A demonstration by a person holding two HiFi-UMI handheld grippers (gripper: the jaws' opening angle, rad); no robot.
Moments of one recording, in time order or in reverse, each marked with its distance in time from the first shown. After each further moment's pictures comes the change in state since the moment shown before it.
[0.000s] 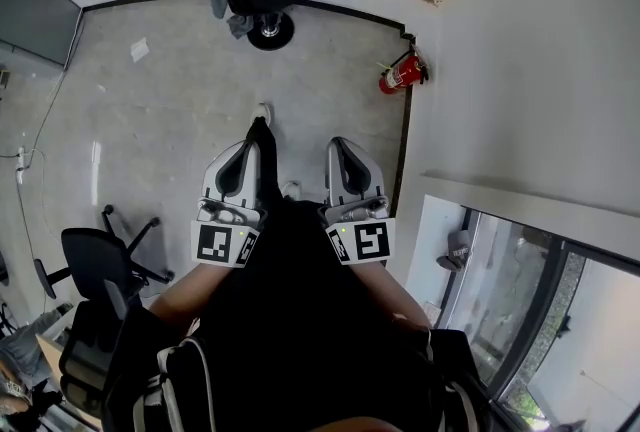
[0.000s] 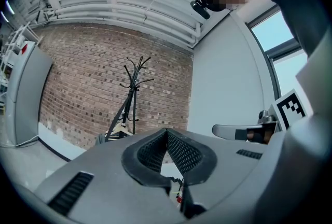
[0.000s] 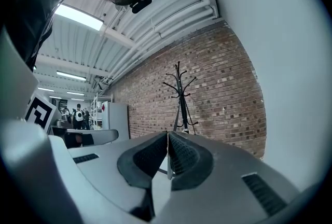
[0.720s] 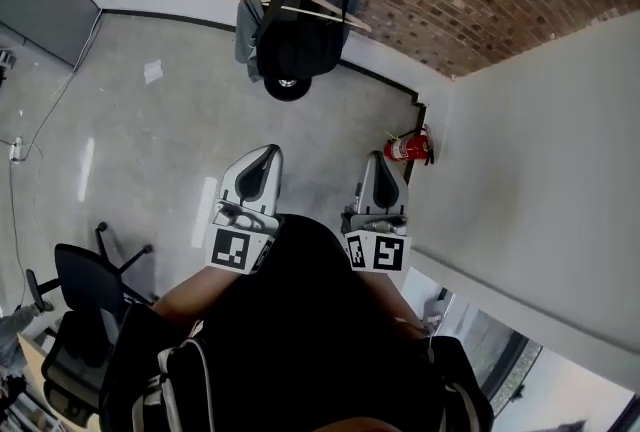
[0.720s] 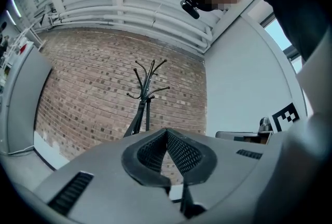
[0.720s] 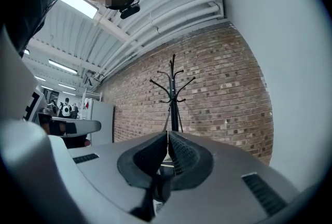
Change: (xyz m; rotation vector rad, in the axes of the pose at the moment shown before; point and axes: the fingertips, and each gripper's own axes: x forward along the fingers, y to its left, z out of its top) left arm 0.164 0.121 0.074 0.010 -0.144 0.034; right arm 0.205 -0.079 0.051 -0.070 -0.074 -0.079
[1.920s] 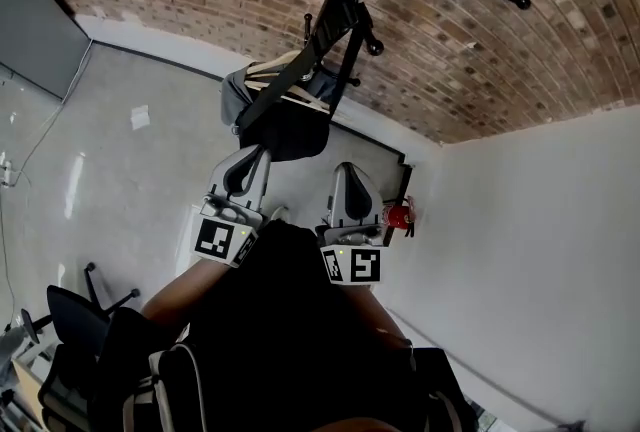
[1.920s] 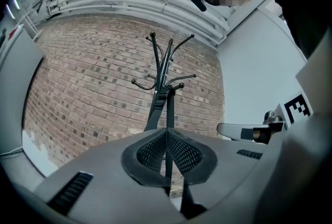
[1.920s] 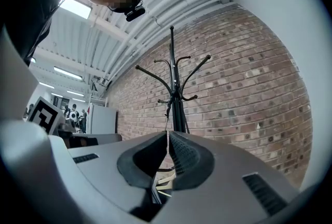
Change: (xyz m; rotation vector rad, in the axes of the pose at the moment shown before) left arm 0.233 0.147 -0.010 -0.037 0.070 0.005; right arm 0.263 -0.026 0.025 0.016 -0.026 0.135
